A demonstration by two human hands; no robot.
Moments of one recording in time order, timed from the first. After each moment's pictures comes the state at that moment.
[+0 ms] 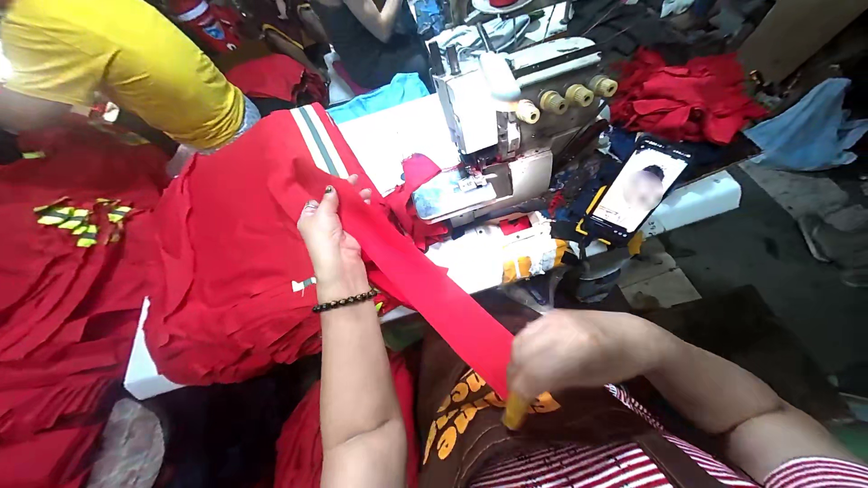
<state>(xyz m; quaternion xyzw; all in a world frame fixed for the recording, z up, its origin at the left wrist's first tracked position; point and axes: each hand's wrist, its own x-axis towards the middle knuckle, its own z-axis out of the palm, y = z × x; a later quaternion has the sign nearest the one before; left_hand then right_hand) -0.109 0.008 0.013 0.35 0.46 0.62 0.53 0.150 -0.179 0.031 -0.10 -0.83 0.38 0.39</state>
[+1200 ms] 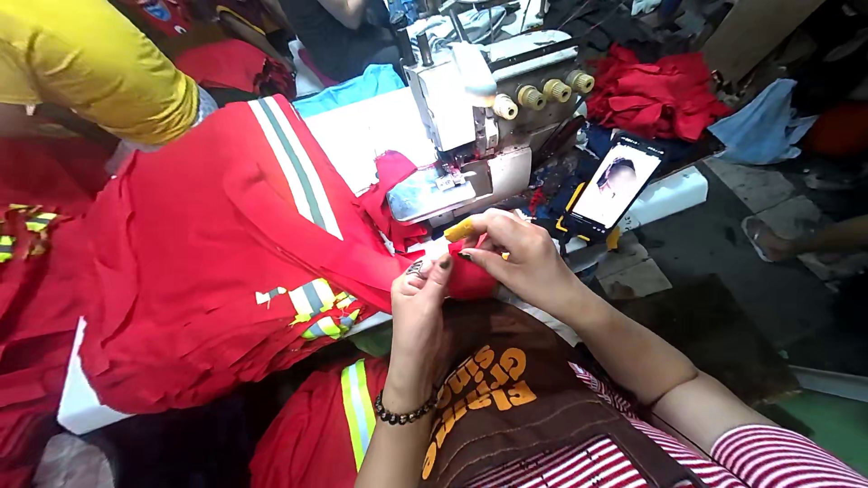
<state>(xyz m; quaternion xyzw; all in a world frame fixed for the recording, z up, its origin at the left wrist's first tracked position) -0.028 -0.108 0.002 0.43 0.36 0.52 0.65 0.136 -0.125 0.027 -0.48 -0.70 0.16 0.51</state>
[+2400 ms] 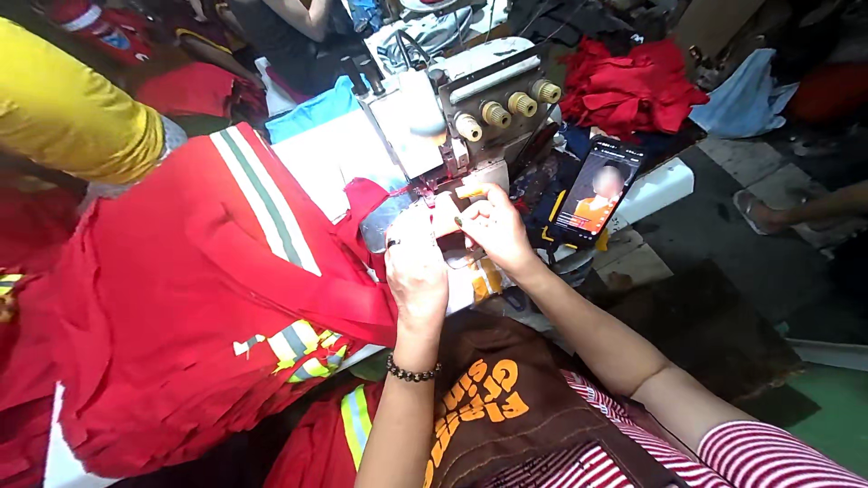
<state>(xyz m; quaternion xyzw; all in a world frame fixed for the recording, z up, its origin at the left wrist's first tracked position) 0.017 -0.037 -0.035 0.81 0.47 0.35 -0.03 0.162 -0.075 -0.033 -0.53 -0.45 0.38 0.61</state>
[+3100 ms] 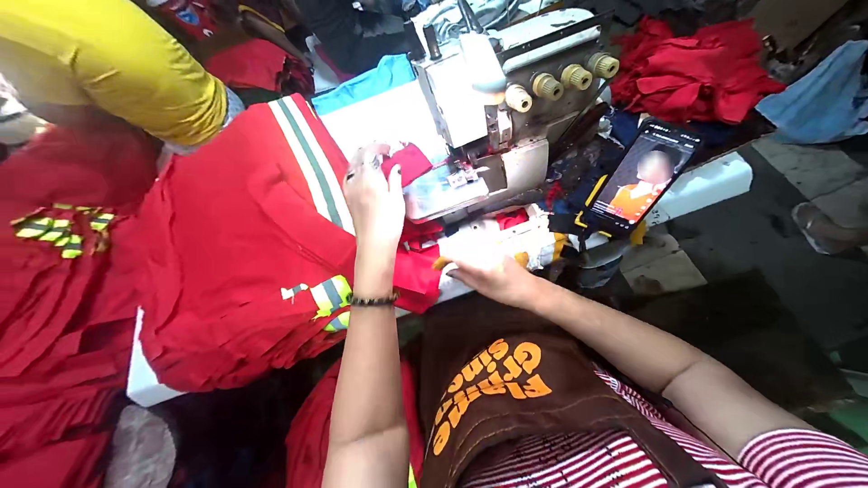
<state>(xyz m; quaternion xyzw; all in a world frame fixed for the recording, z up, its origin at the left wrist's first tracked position) -0.050 0.030 0.020 0.80 0.52 0.28 0.12 0.105 -0.085 -0.078 -0.40 -0.79 0.09 0.46</state>
